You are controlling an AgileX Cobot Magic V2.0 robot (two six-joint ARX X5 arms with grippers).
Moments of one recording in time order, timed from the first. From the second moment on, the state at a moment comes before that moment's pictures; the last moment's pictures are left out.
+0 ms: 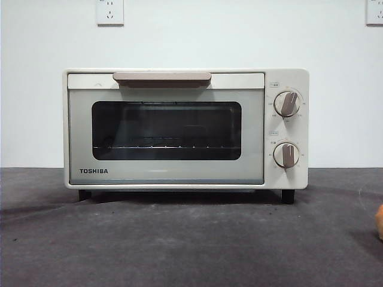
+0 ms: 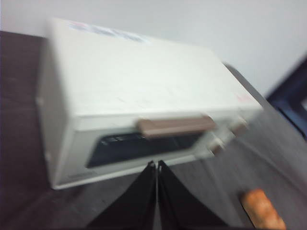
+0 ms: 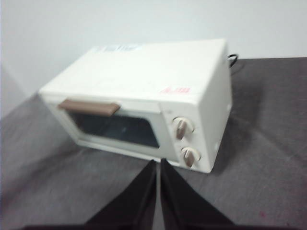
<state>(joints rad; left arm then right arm) -0.23 0.68 0.89 -0.54 0.37 -0.27 0.06 0.43 0.89 -0.75 -0.48 0.14</state>
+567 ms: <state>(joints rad) -0.35 0.70 1.00 -0.62 0.42 -0.13 0.16 0.50 0.96 -0.83 -0.53 0.03</state>
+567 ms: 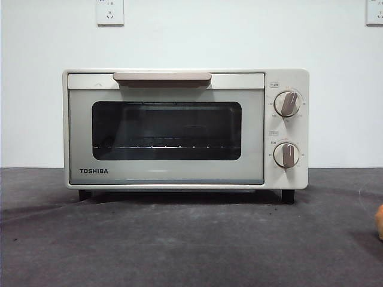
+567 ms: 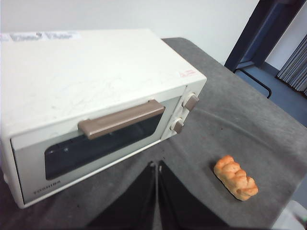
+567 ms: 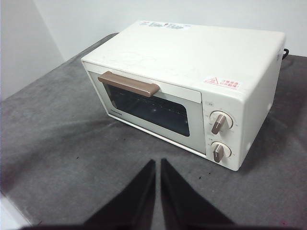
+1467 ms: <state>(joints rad) -0.36 0.70 1.00 -0.62 0.42 -0.13 0.16 0.56 0.96 -0.96 -0.50 0.10</state>
